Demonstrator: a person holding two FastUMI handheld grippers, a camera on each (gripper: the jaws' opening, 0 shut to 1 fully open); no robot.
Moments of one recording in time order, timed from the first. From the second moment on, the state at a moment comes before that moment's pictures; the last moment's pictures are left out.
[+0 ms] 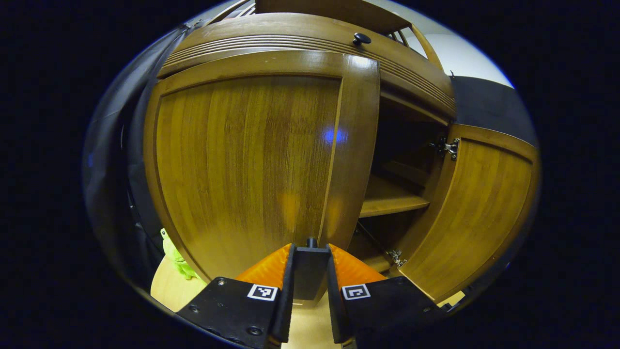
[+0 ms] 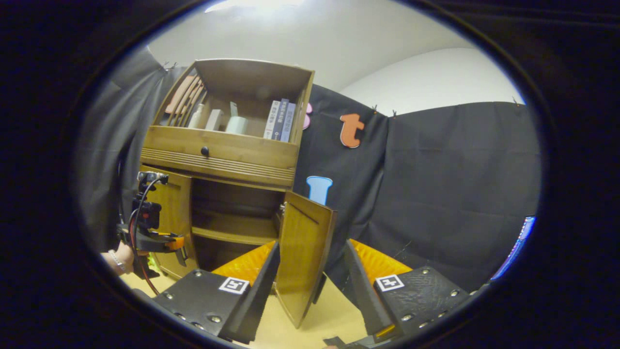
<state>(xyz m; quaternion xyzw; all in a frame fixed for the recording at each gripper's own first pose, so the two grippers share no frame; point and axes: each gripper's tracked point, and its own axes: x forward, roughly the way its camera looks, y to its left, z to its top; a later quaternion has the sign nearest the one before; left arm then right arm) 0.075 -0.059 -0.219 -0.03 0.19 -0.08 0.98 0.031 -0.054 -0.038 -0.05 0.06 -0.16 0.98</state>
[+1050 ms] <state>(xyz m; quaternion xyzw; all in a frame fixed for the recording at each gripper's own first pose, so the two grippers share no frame) -0.029 0.001 -0.202 -0.05 0.17 -0.08 0.98 -0.075 -0.055 -0.058 -0.02 0.08 0.03 1.00</state>
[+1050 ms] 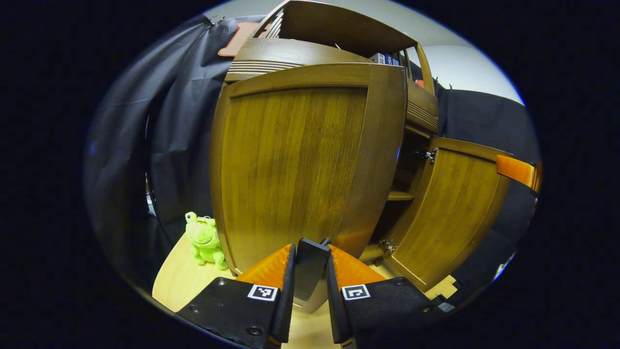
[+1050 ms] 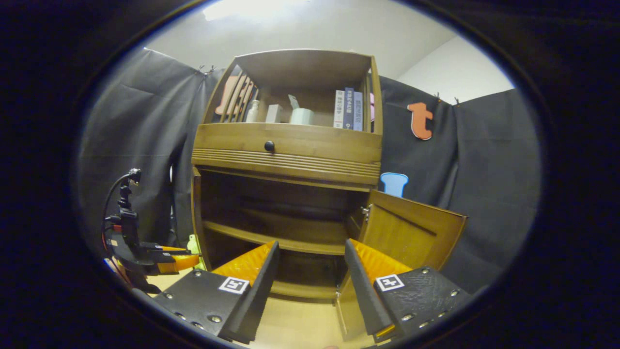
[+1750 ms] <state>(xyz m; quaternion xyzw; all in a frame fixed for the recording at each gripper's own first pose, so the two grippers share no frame) -0.062 0.043 -0.193 -0.05 0.17 -0.03 0.98 -0.059 -0.015 -0.070 -0.02 0.09 0.08 0.99</state>
